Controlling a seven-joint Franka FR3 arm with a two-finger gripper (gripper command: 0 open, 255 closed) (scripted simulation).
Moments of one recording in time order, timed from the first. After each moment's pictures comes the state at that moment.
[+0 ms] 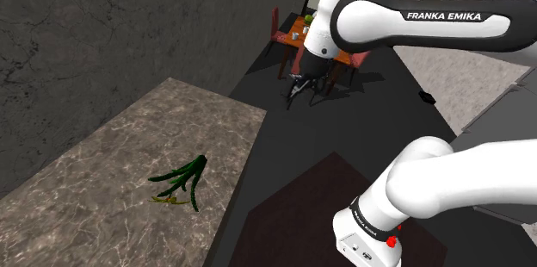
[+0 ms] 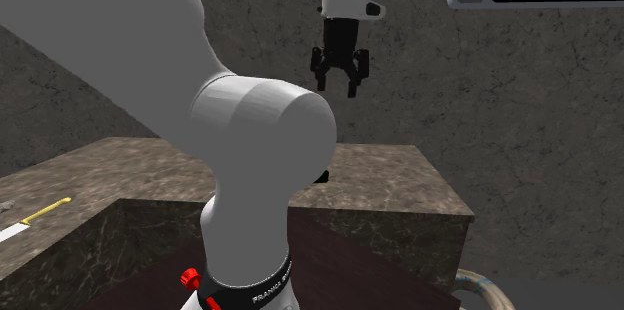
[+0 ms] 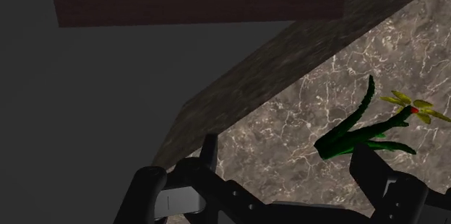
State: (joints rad) arm 0.05 -0.69 0.14 -2.59 0.15 1.90 0.18
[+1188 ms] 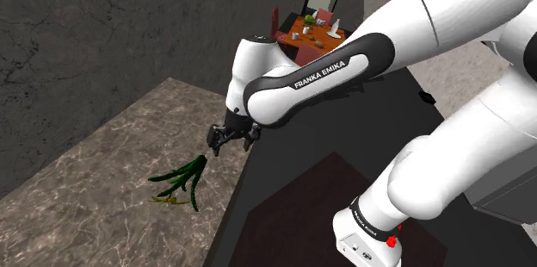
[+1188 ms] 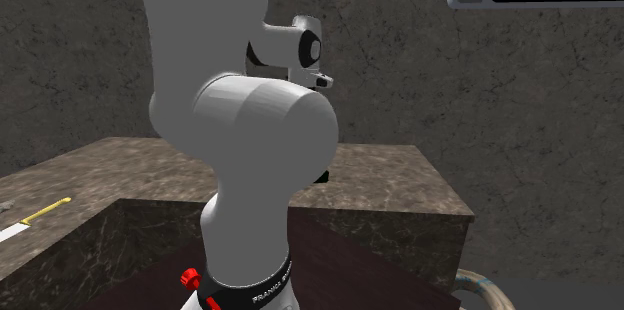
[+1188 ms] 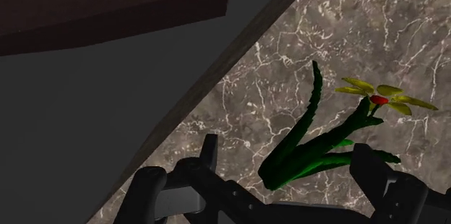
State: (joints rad) arm 0.10 -0.11 0.46 -2.52 0.20 2.43 0.65
